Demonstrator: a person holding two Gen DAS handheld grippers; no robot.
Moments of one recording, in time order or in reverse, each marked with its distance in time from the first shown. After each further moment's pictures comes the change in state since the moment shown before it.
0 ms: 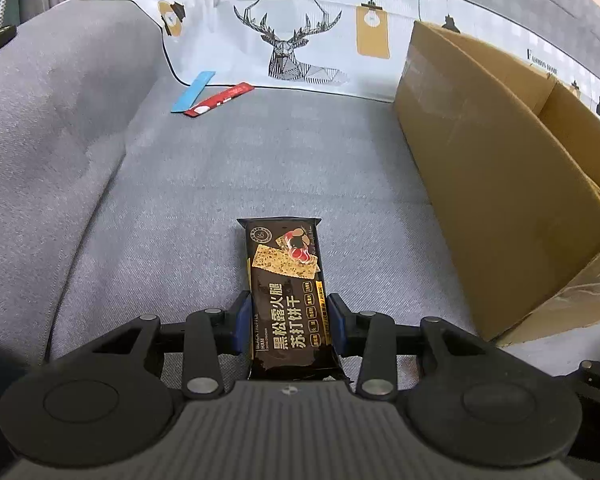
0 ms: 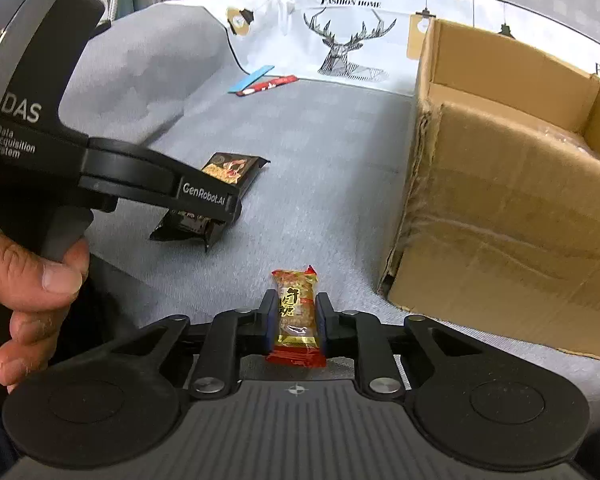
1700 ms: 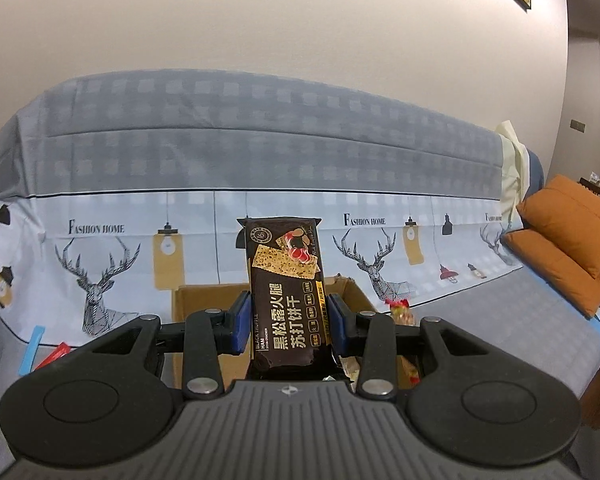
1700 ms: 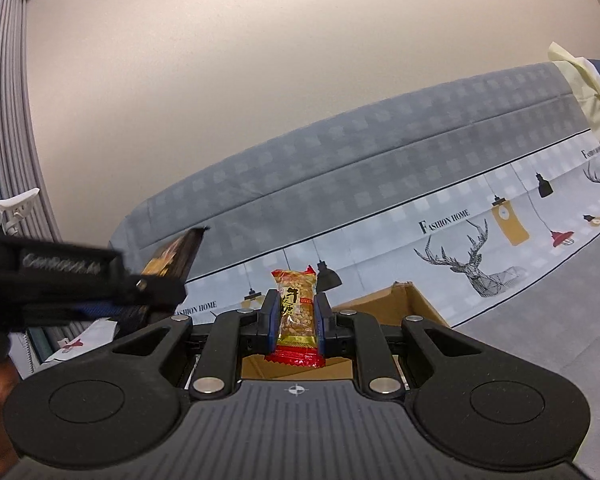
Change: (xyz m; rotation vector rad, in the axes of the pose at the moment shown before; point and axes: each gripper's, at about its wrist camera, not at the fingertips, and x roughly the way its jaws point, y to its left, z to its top) left arm -0.130 -0.191 0.171 0.150 -0.400 -0.324; right arm -0.151 -0.189 0.073 0.407 -0.706 -0.170
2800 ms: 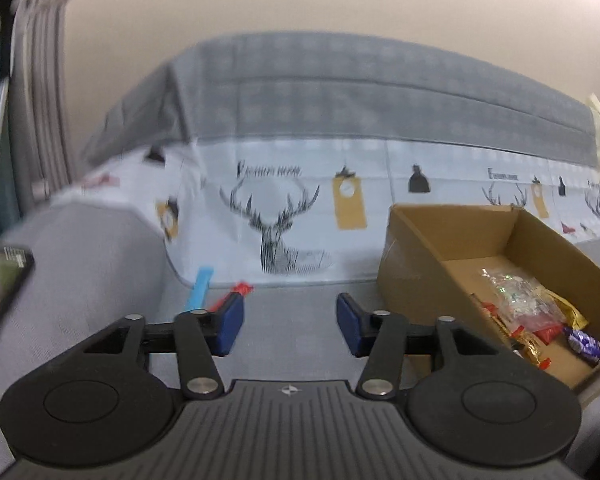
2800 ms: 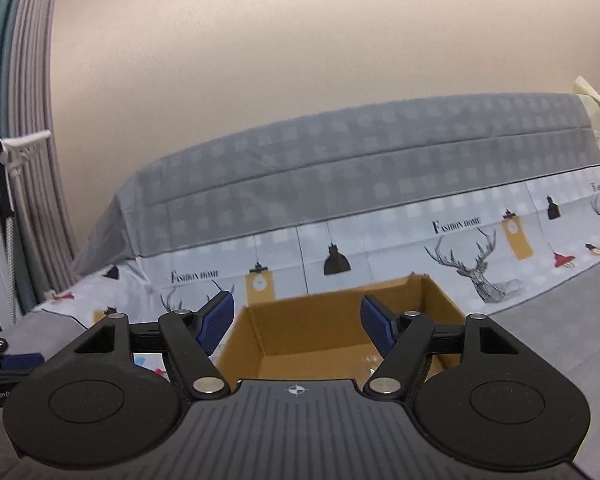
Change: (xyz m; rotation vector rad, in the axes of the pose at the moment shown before) left arm -0.040 0.205 -0.125 -0.017 0.013 0.271; right arm 0.006 0.059 -0.029 -0.170 0.042 -0.055
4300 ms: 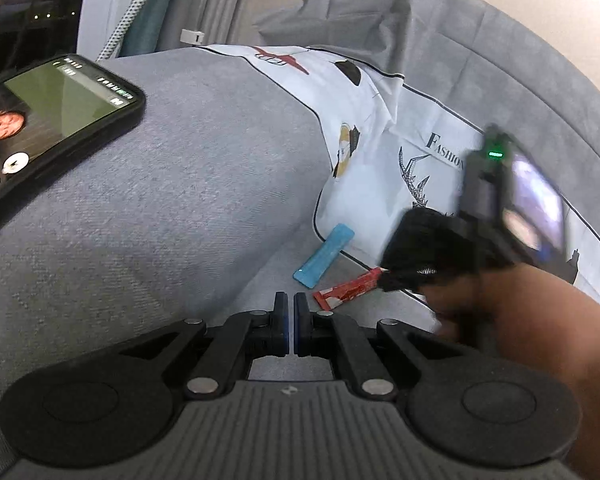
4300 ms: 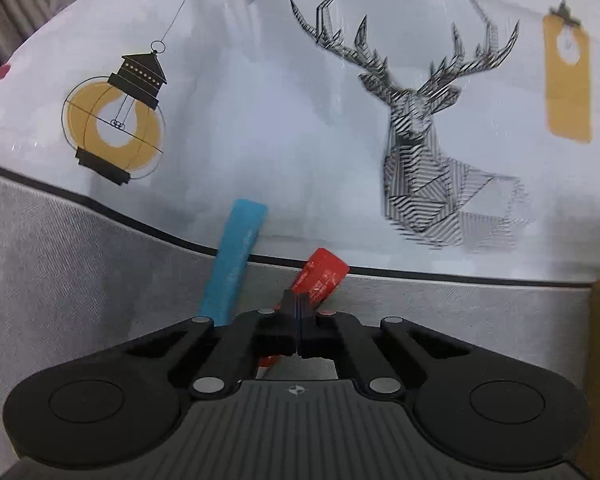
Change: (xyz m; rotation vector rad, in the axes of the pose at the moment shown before) left arm 0.081 0.104 0.011 -0.533 0.185 0.289; right arm 0.383 0.273 -0.082 -0.167 0.888 0.105
